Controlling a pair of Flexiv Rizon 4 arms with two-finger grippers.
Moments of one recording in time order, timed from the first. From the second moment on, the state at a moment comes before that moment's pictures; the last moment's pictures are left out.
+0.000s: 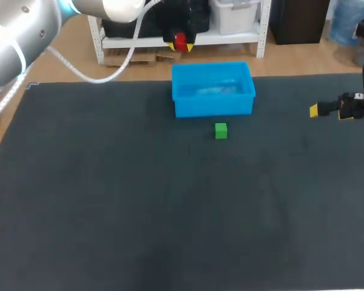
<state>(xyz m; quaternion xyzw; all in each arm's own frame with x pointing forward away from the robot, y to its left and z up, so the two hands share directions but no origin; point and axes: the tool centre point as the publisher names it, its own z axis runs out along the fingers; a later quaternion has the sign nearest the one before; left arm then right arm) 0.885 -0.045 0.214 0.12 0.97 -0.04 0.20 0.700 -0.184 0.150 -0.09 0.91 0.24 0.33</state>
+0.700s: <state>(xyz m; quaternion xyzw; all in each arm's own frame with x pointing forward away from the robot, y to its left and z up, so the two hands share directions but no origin) 0.919 -0.059 0.212 0.13 0.96 -0.04 0.22 0.700 -0.184 0.150 -0.09 0.91 0.24 0.33</state>
